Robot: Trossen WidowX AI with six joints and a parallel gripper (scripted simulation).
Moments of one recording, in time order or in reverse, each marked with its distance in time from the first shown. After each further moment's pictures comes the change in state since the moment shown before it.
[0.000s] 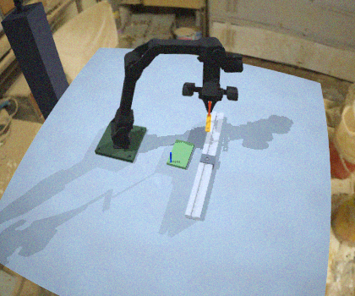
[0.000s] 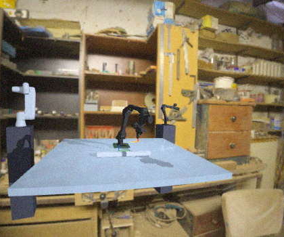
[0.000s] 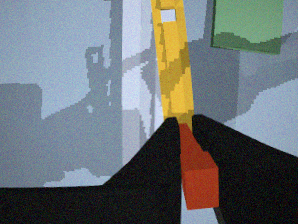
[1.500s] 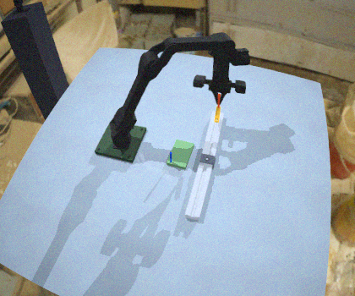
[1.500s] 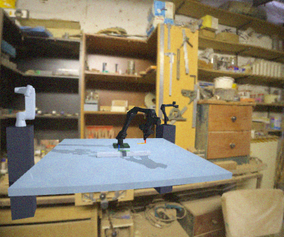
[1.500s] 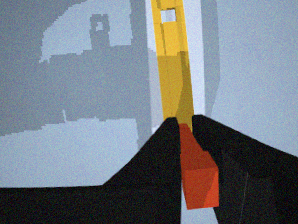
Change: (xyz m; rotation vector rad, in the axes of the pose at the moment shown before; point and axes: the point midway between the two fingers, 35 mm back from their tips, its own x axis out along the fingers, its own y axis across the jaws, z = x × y) arm -0.005 0.031 -0.056 0.069 -0.004 0.001
